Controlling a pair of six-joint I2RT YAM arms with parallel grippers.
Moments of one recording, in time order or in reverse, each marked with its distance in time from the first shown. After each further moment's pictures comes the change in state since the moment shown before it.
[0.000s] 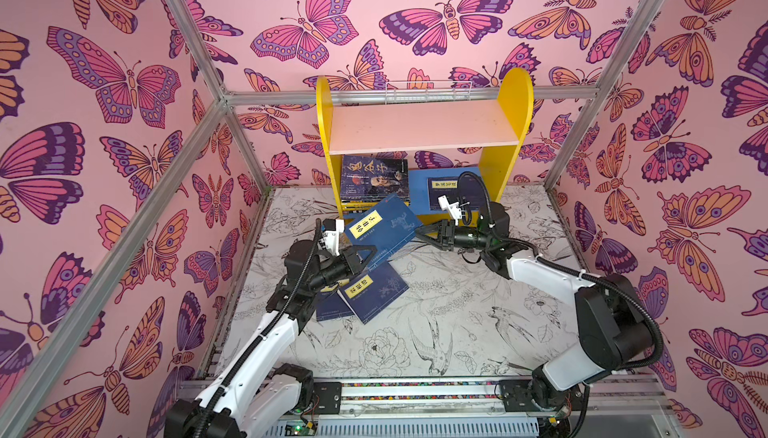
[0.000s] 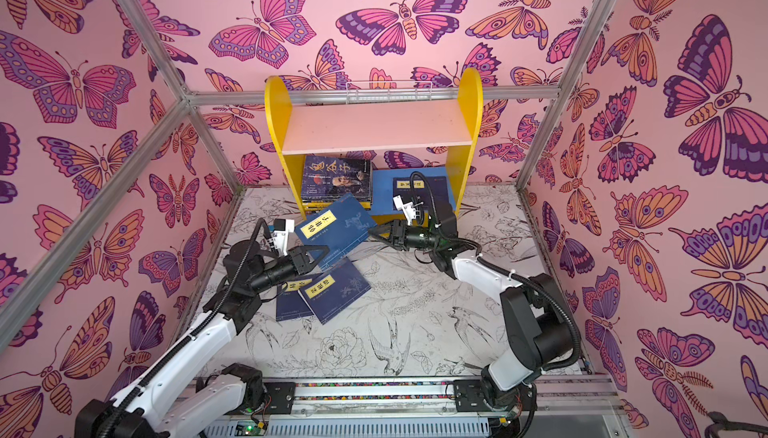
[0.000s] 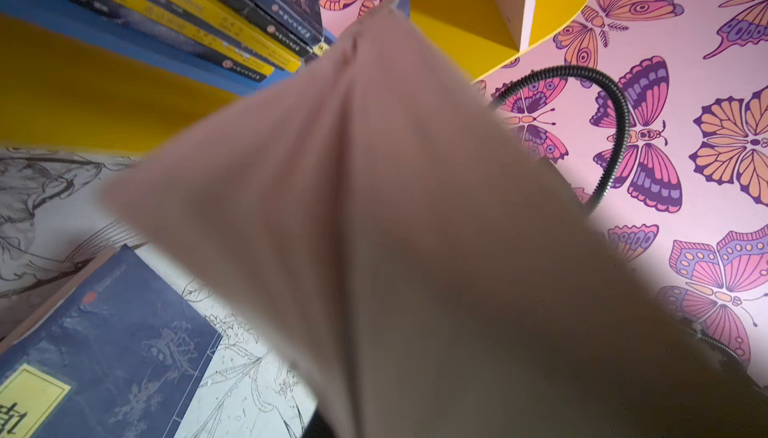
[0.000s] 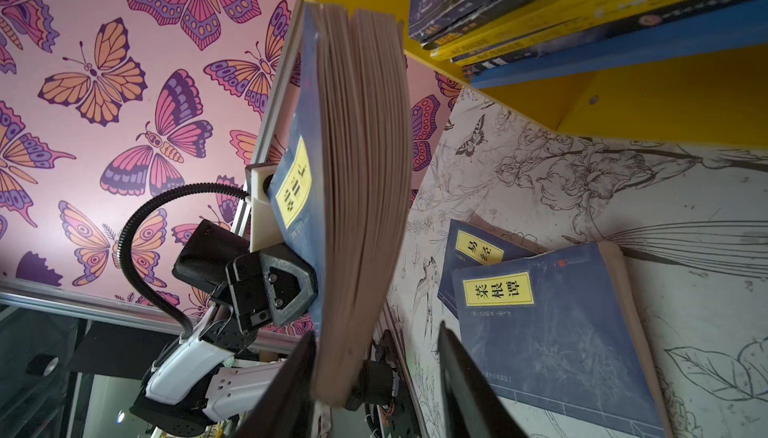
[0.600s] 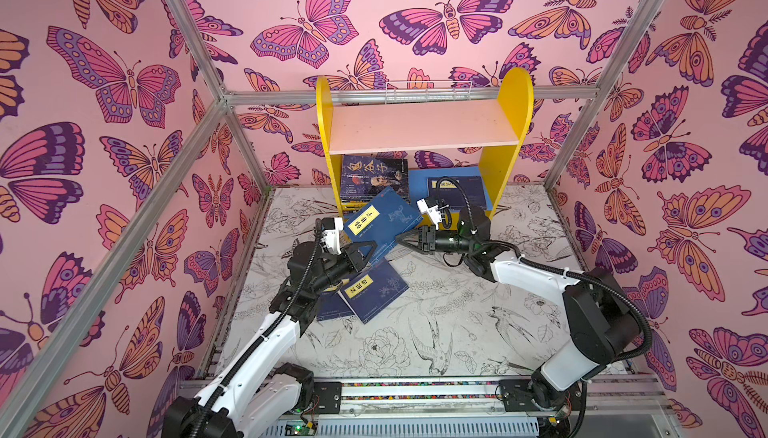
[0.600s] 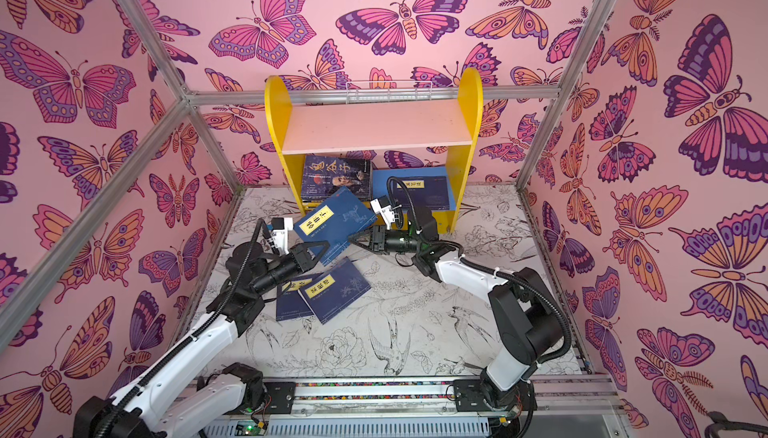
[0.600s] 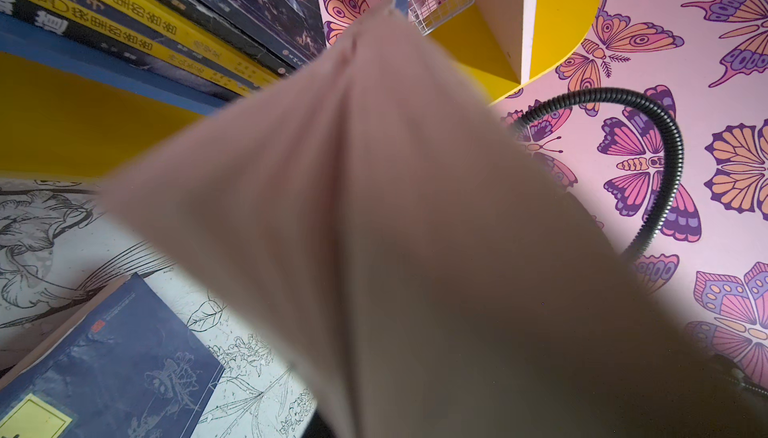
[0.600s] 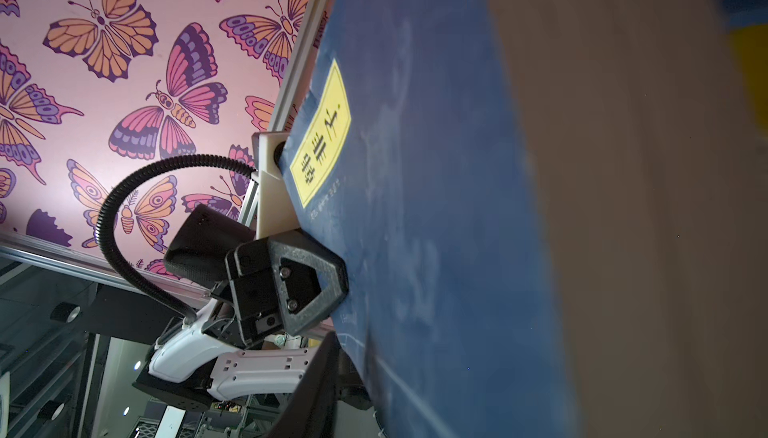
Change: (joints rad) left arm -0.057 0.002 -0.014 0.058 -0.125 -0.024; right arm 0.135 0.065 0.058 0.092 0.060 0.042
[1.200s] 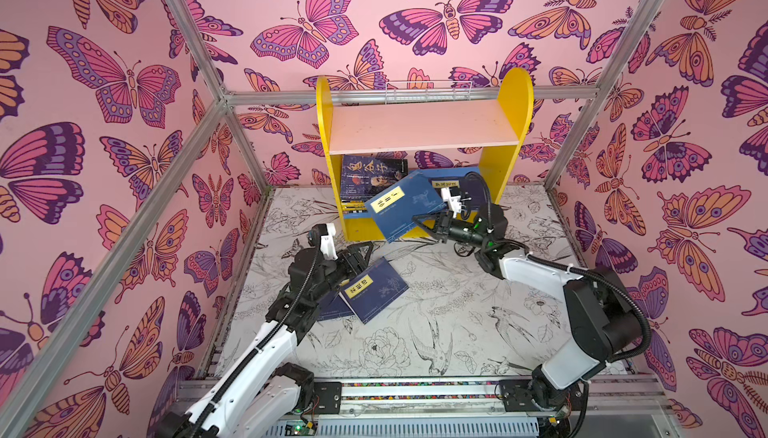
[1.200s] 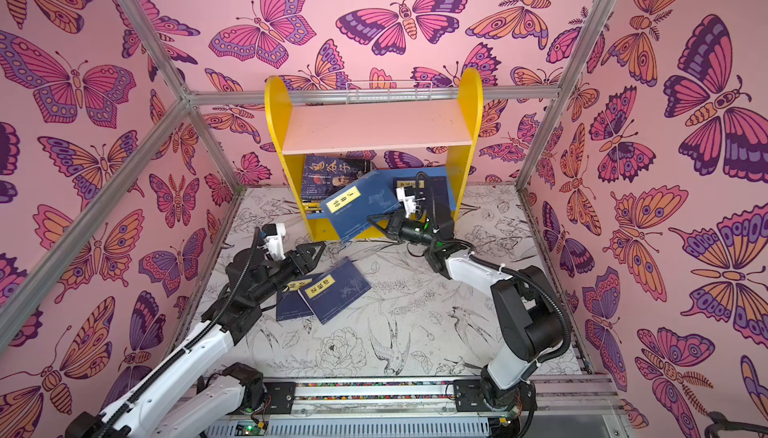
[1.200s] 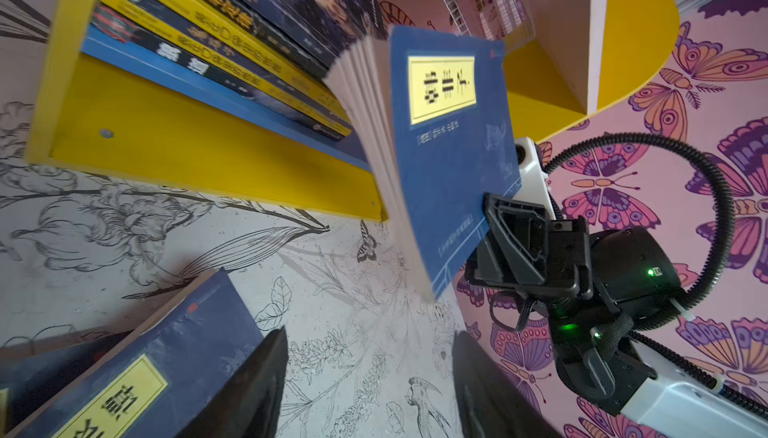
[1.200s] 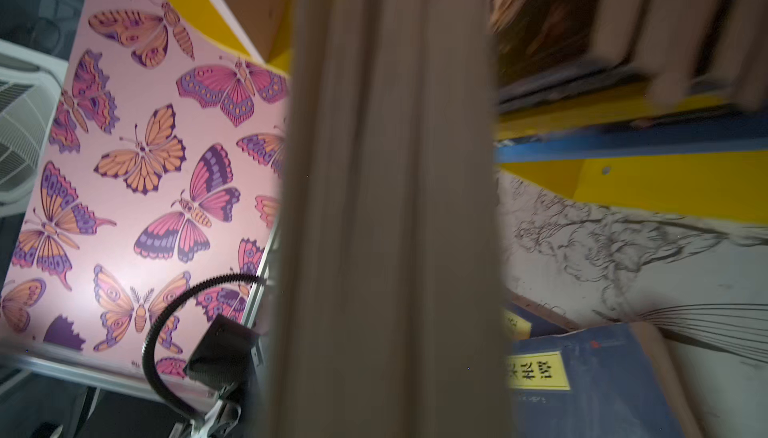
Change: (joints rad) left arm -0.034 -0.101 -0.014 -0.162 -0.255 0.051; right arm -0.165 -0.011 -0.063 0.167 0.112 0.164
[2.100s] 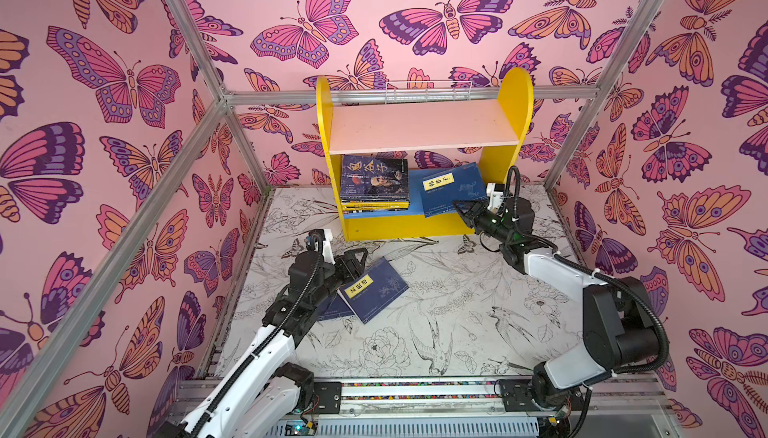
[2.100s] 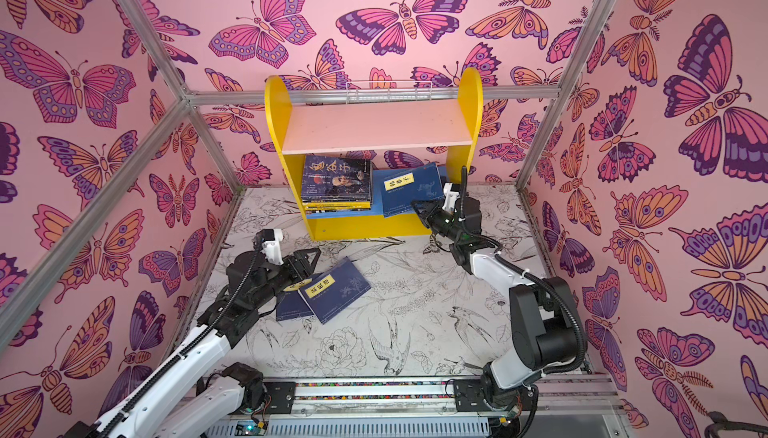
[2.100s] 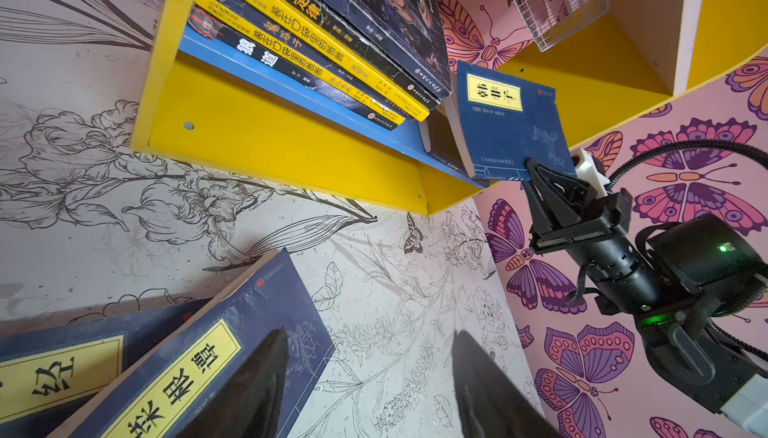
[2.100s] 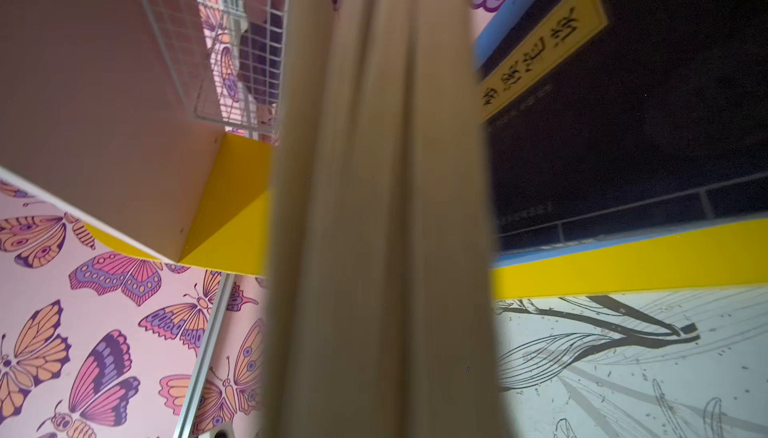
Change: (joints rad) left arm 0.000 -0.019 0.000 -0.117 -0.066 0.065; right arm -0.179 -0.053 -0.023 -0.219 0.286 -0.035
